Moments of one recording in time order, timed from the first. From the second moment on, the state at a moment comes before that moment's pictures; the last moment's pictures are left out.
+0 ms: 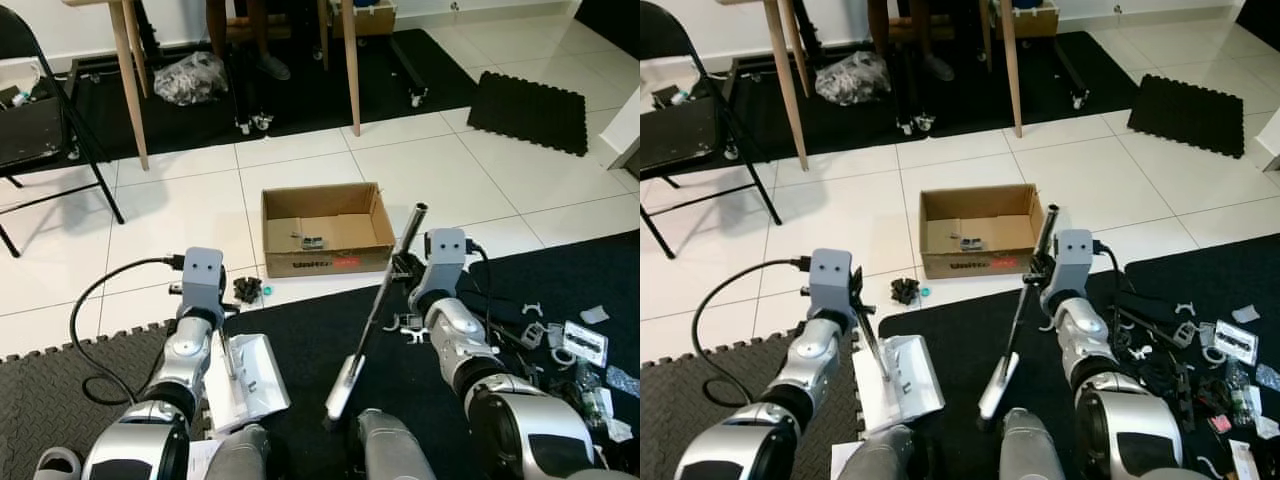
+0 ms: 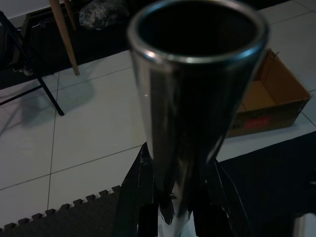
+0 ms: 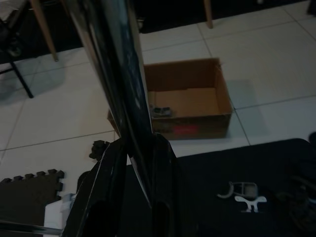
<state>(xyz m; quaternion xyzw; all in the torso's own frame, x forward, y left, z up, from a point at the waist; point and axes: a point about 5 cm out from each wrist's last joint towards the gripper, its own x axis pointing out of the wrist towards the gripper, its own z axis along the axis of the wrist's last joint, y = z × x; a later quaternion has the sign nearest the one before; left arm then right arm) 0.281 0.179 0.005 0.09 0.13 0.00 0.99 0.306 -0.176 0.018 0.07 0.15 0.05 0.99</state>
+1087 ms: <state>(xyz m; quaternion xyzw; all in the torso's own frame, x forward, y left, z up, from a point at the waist) 0.270 0.178 -0.008 0.10 0.16 0.00 0.98 0.295 -0.175 0.007 0.03 0.16 0.04 0.99</state>
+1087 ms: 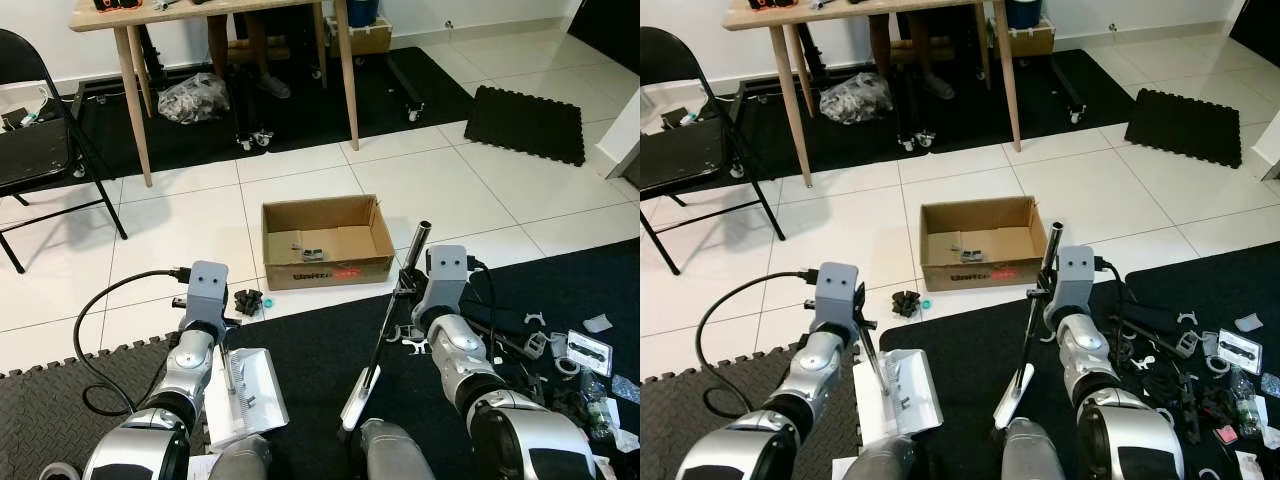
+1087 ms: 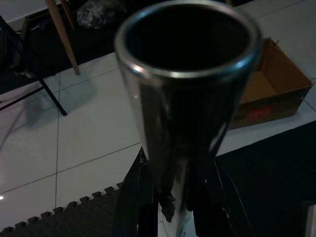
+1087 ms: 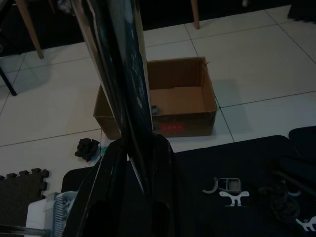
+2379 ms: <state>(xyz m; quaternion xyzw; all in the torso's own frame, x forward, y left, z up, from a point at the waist) 0.266 0.178 -0.012 0.11 0.17 0.01 0.98 0.291 -0.164 0.003 0.04 0.16 0.04 0.99</state>
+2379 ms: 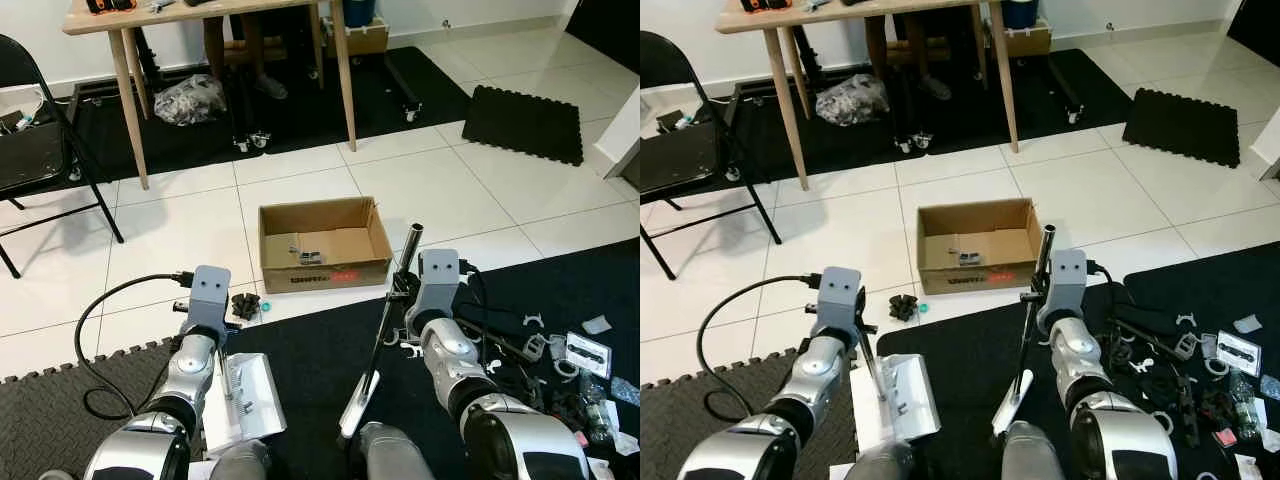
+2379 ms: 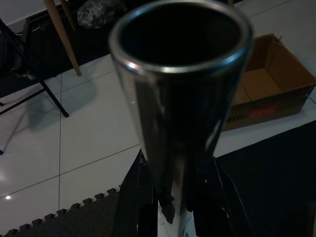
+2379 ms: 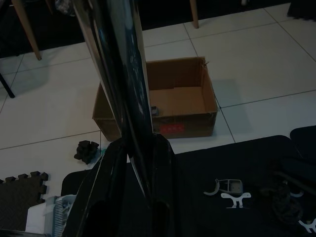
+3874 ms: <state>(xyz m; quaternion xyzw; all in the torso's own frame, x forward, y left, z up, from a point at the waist) 0.265 0.179 -0.014 0.11 0.17 0.01 0.98 0.289 -0.164 0.001 0.03 0.17 0.04 0.98</state>
